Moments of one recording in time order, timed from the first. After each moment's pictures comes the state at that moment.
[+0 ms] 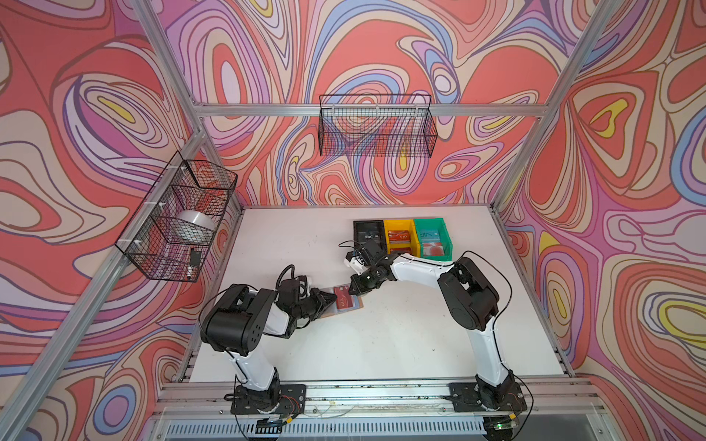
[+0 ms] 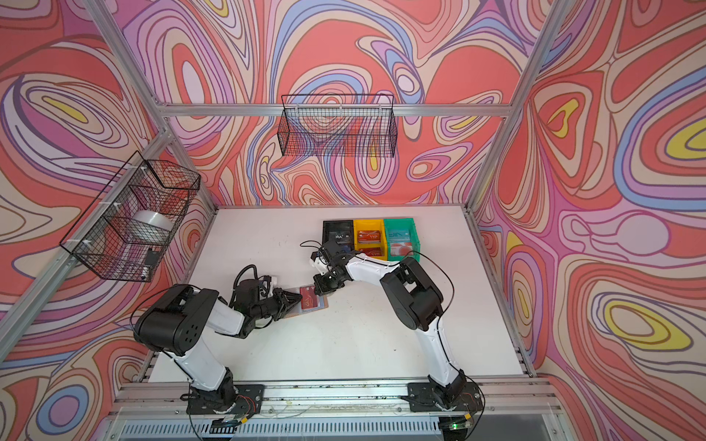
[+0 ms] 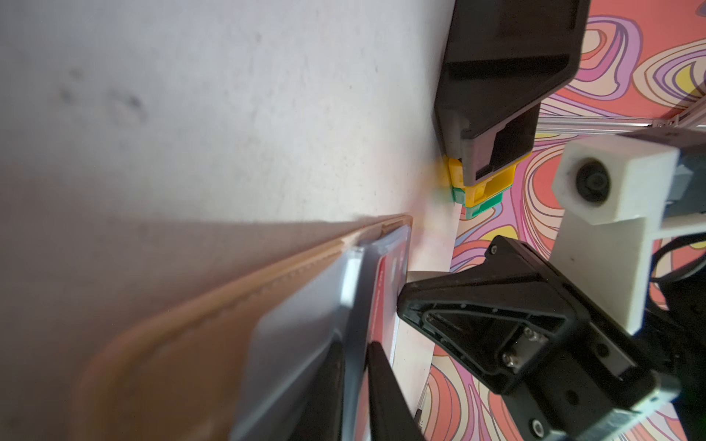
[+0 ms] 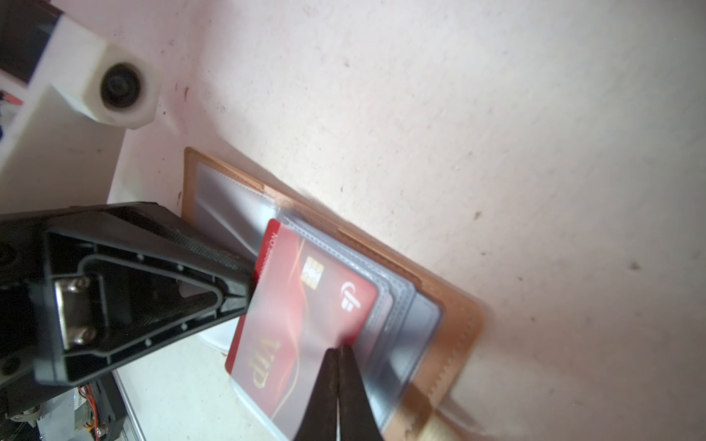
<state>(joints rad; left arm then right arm) -0.18 1.73 0.31 0.80 0.68 -1.13 0.70 2.15 1.50 -0.45 -0.48 0.27</state>
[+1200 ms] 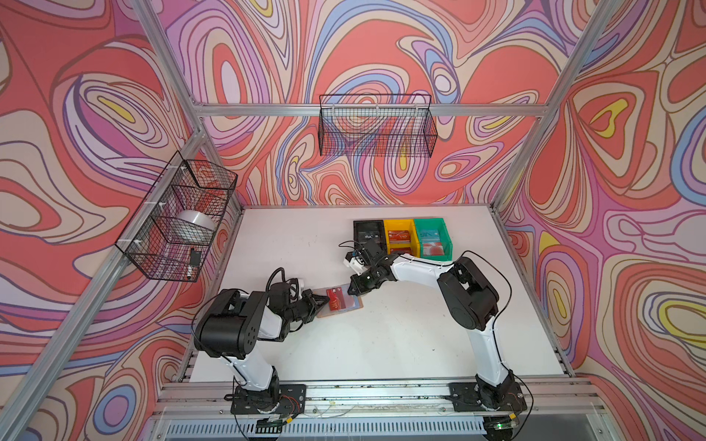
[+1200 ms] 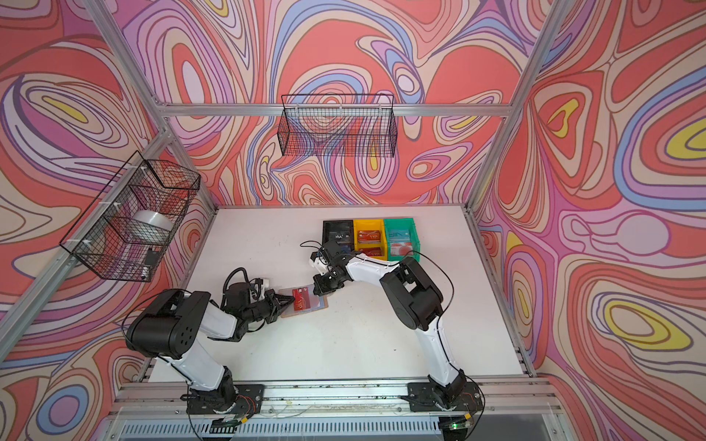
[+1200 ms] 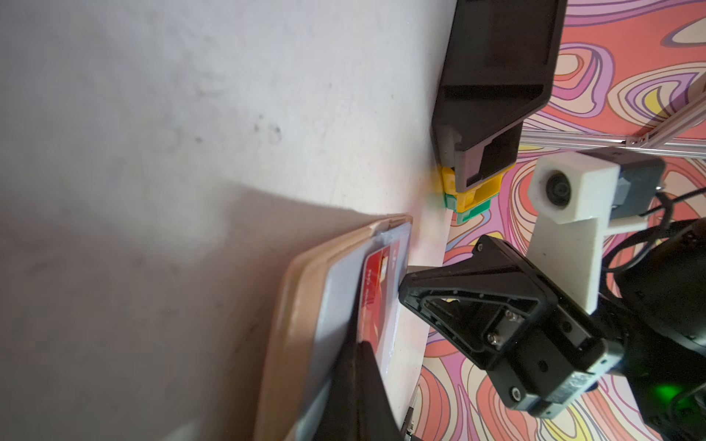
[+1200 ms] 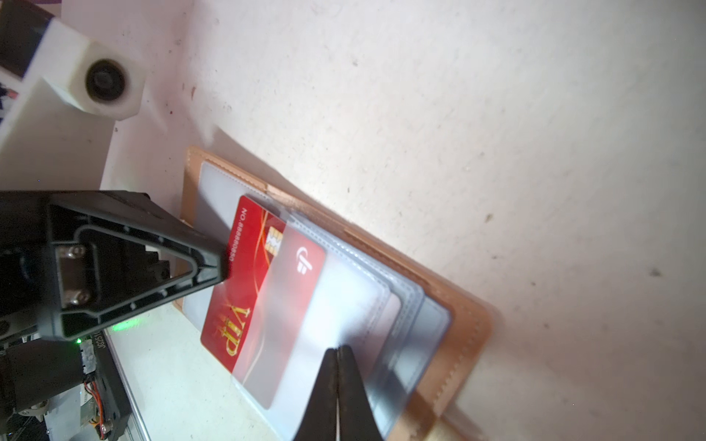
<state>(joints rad) -0.07 1.67 0.25 0.78 0.75 -1.09 0.70 2.15 1.49 -0.44 -0.50 0.27</state>
